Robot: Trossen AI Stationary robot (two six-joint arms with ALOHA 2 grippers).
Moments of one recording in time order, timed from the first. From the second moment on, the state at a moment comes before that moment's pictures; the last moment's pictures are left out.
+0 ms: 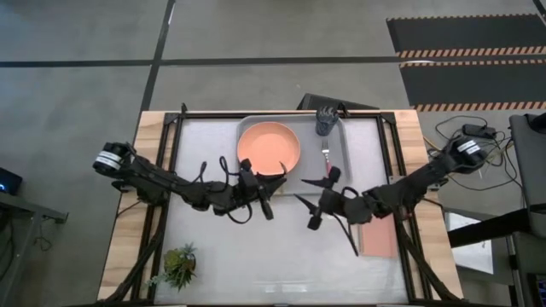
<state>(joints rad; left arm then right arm) -0.29 1.55 0.88 0.78 -0.72 -0.12 0.43 1.40 0.79 0.39 0.86 -0.10</state>
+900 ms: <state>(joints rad) -0.26 1.55 0.89 0.86 -0.64 -0.15 0.30 1.58 0.80 0.68 0.78 -0.07</state>
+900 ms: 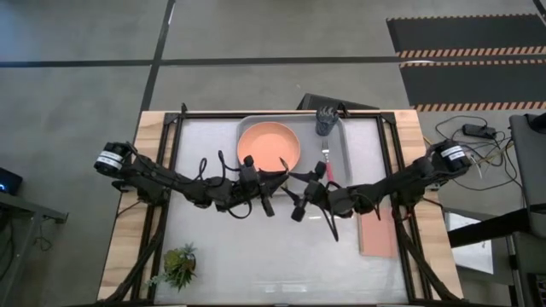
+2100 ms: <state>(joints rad) -0.26 1.48 0.87 0.58 -0.54 -0.07 0.30 1.39 0.77 0.38 0.67 0.13</state>
